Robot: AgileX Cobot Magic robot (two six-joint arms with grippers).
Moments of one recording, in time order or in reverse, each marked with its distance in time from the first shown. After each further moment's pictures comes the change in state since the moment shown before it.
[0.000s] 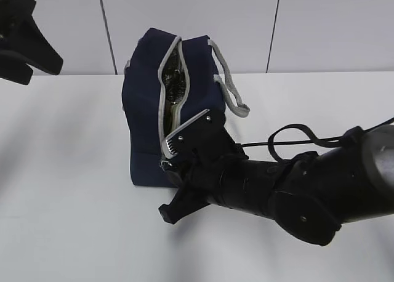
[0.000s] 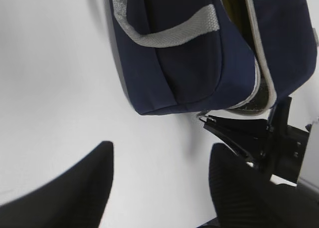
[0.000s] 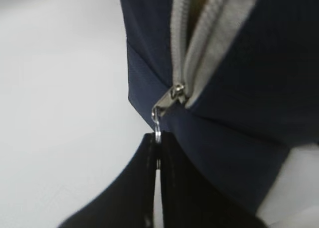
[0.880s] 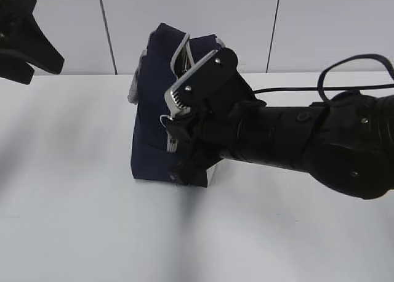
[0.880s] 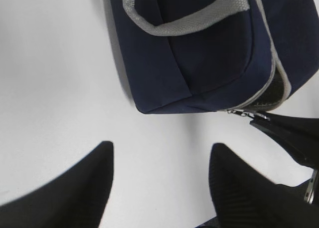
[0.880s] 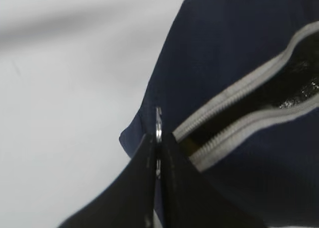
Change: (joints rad) left arm 0.000 0.000 0.000 -0.009 0.000 0.000; right arm -0.039 -0.230 -0.030 -0.200 0.162 0.001
